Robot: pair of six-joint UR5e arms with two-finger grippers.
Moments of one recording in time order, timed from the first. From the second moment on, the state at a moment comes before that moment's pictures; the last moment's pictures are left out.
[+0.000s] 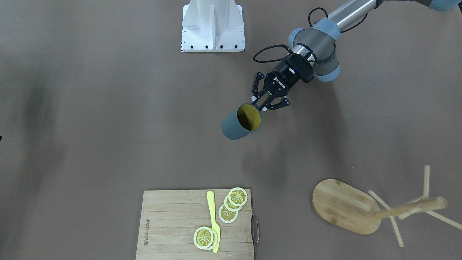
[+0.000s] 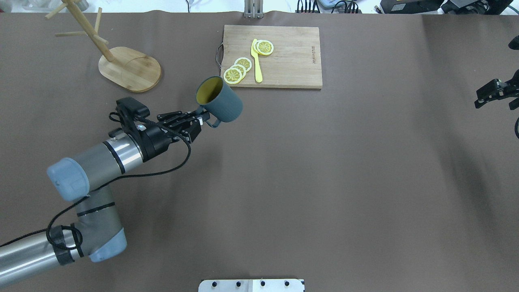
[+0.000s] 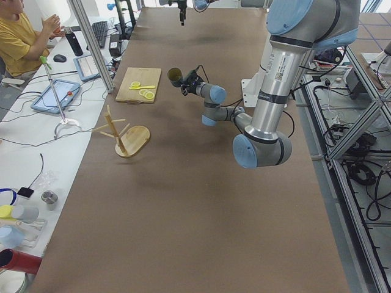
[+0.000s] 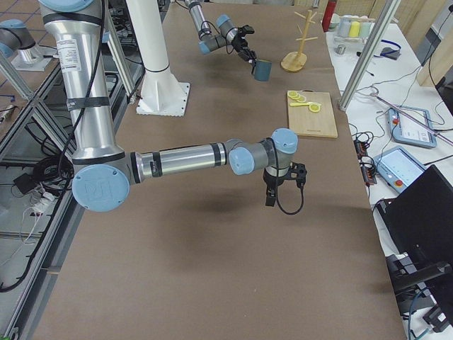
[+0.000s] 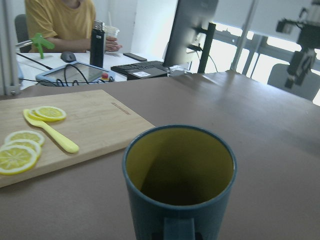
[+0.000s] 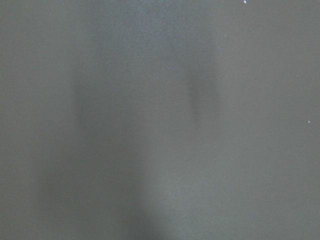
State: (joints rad) left arm -0.50 -1.93 -1.52 -3.11 -1.34 -0.97; right arm 1.25 -1.45 1.60 -1.45 2.27 0.49
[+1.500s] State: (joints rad) left arm -1.09 -2.08 -1.25 -3.12 -1.73 -2.62; right arm 1.26 -1.49 1.61 -1.45 2.27 0.50
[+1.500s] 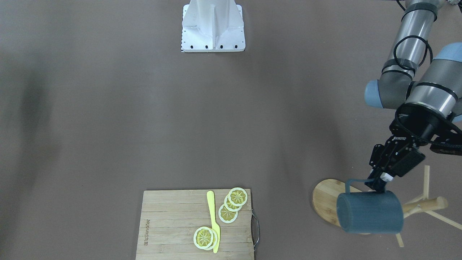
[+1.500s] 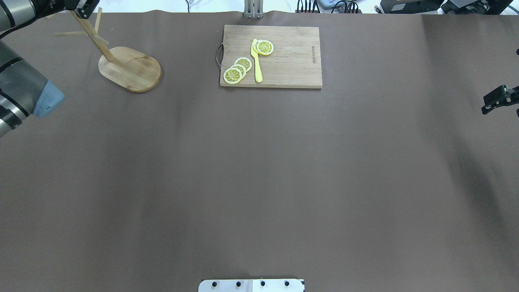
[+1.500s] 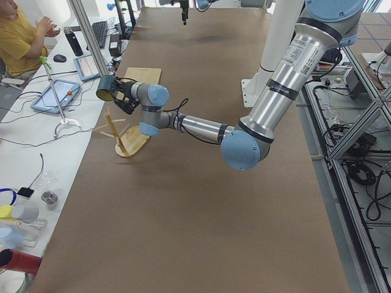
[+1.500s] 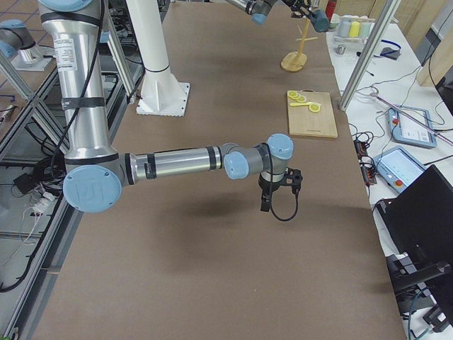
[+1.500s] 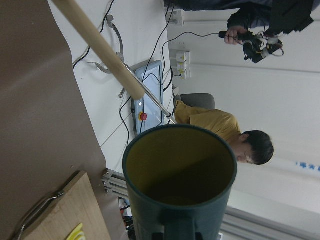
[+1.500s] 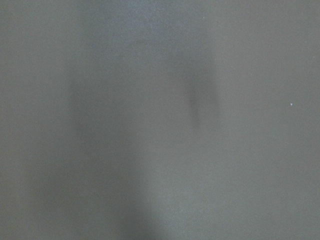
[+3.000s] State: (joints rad) left arm -1.04 -2.01 -1.20 -3.18 -1.61 -2.93; right arm 1.26 -1.49 1.61 -1.45 2.27 0.50
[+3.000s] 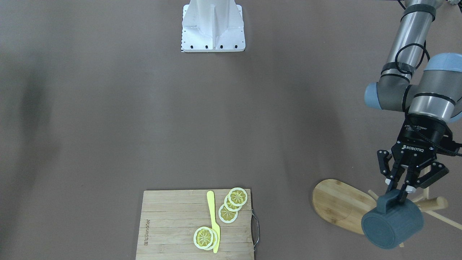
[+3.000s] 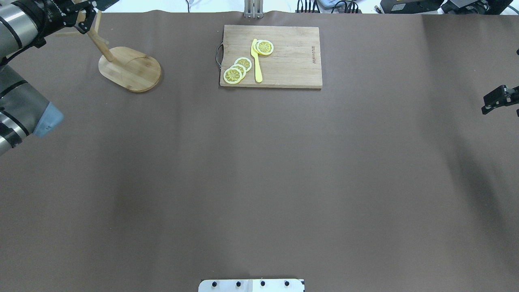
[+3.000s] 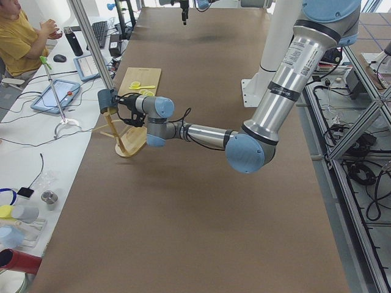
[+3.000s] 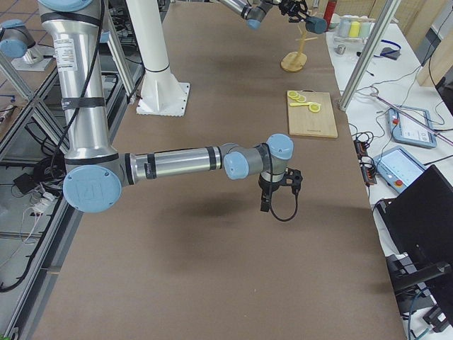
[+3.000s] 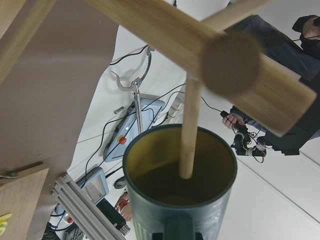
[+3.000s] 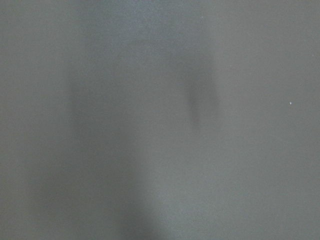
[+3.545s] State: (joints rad) left arm -1.04 -1.99 -1.17 -3.22 -1.61 -2.93; right arm 1.26 -1.49 1.61 -1.45 2.27 0.50
